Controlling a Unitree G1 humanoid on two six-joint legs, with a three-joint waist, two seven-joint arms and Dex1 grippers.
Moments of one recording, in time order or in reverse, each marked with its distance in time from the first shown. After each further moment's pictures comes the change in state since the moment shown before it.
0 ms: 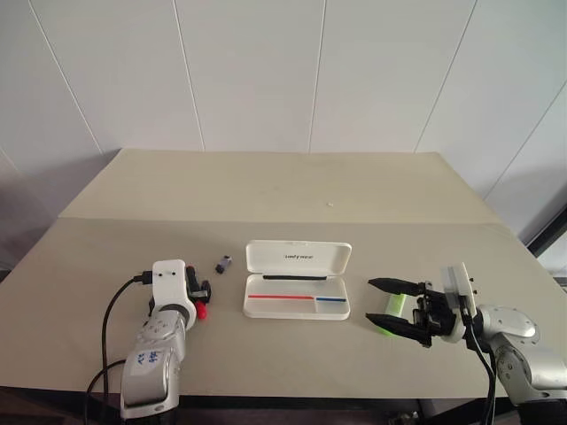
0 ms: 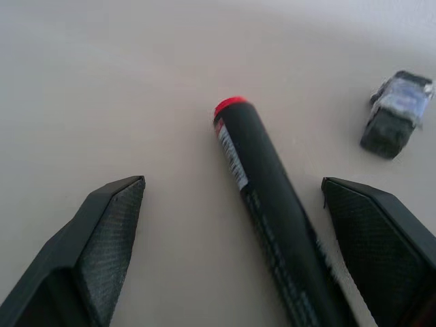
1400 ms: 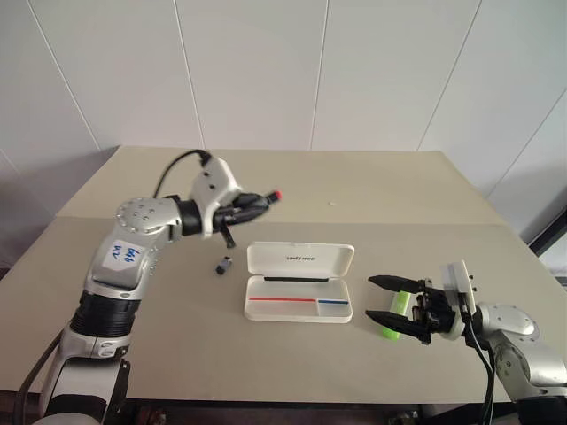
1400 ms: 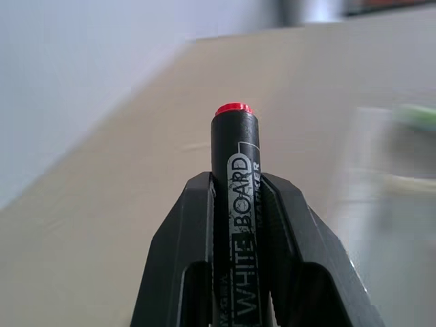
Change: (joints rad) left arm -0.530 0.575 -0.358 0.261 -0.239 -0.482 -0.995; right arm -0.012 0.000 -0.001 0.014 -0.002 -0.004 -0.002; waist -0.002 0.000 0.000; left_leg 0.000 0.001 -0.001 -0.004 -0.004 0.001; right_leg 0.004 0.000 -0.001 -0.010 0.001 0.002
